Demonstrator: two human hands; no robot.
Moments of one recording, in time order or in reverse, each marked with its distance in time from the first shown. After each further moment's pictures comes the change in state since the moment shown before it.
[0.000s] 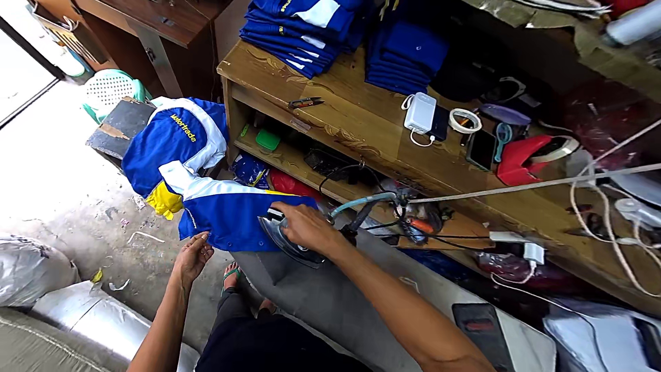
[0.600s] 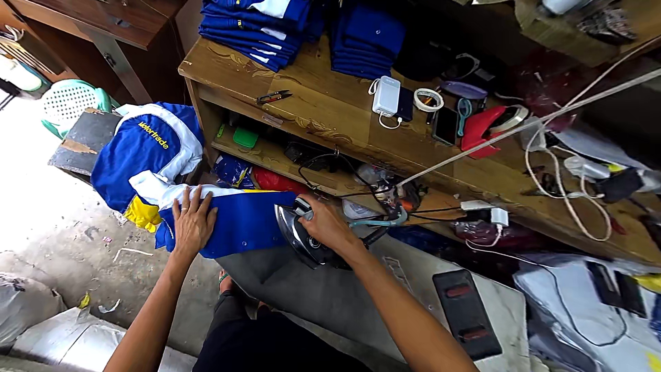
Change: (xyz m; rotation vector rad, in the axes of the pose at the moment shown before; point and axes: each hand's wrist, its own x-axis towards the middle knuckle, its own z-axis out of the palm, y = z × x) left_hand 0.039 0.035 0.099 1.810 0.015 1.114; right_hand -0.047 0.079 0.015 0.217 0.259 0.348
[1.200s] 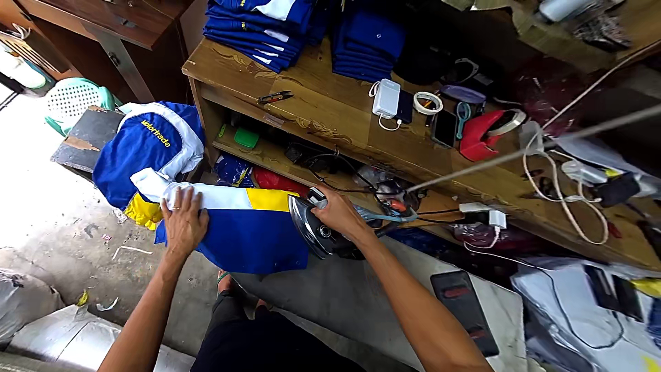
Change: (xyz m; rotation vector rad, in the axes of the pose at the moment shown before) left_hand -0.007 -0.004 -0.020 0.011 -0.061 -0.019; right_hand 0.018 0.037 -0.011 0.054 0.089 0.013
